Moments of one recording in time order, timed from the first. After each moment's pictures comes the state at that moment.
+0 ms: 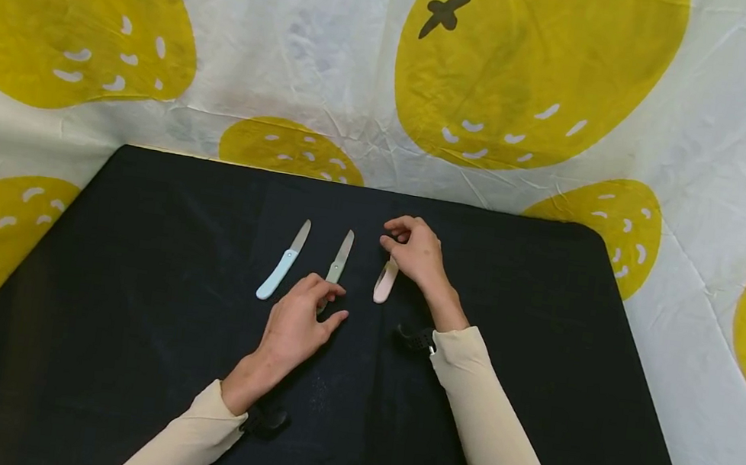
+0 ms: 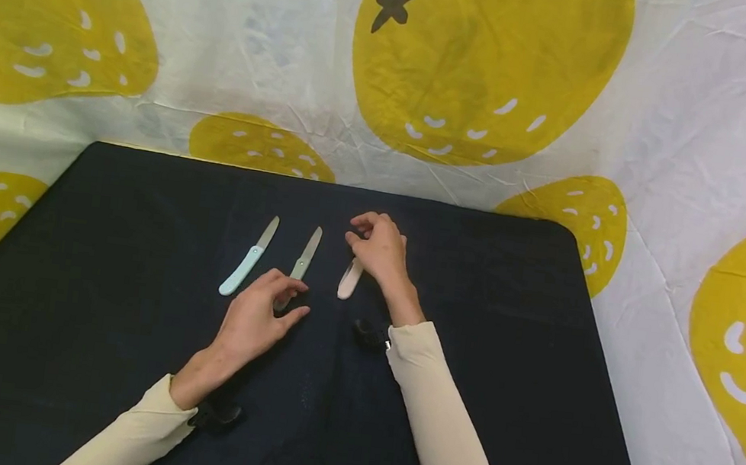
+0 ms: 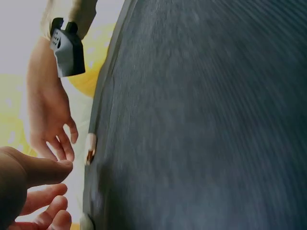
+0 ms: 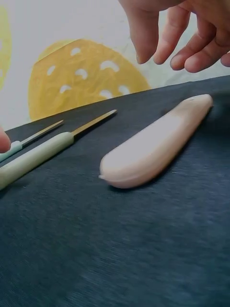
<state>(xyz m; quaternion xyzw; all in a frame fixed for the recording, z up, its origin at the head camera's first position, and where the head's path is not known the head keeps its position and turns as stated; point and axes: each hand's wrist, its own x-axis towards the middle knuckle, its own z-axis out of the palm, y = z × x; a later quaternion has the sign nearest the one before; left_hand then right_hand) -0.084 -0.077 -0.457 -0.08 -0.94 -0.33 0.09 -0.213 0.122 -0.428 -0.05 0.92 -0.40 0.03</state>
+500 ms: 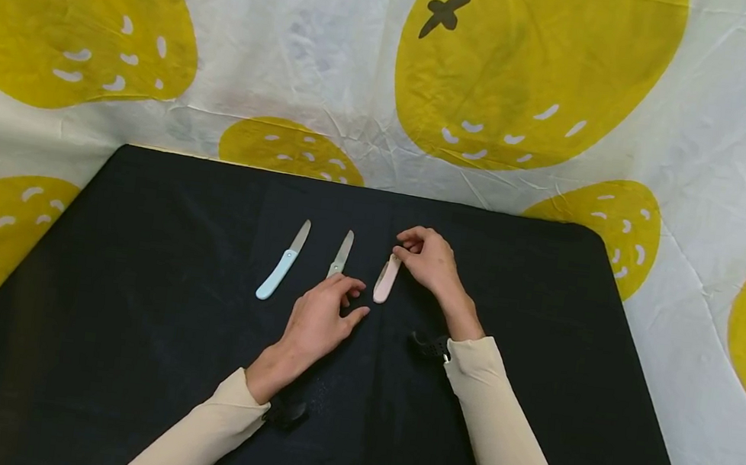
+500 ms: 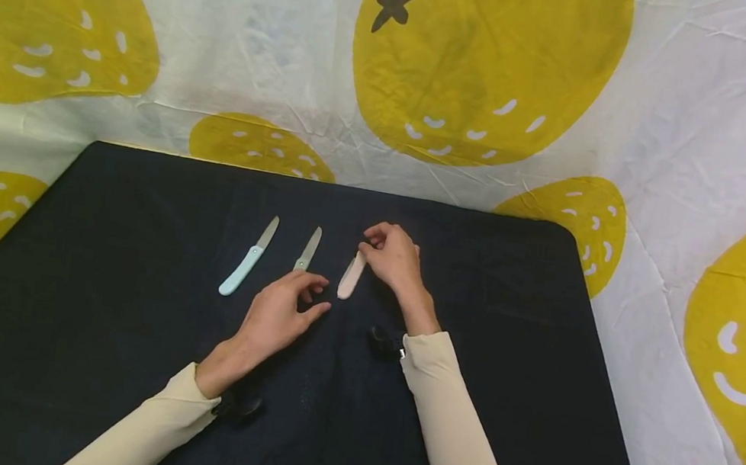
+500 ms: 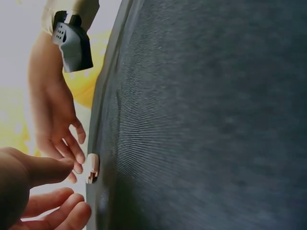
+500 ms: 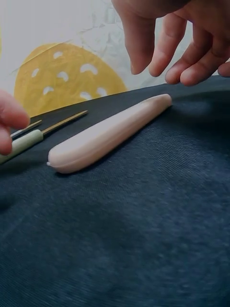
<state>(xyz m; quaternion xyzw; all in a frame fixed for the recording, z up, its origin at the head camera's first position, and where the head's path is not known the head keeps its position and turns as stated) -0.096 -0.050 -0.453 -0.10 -0.94 -0.33 0.05 -0.206 0.146 -0.433 -0.04 0.92 -0.37 0.06</state>
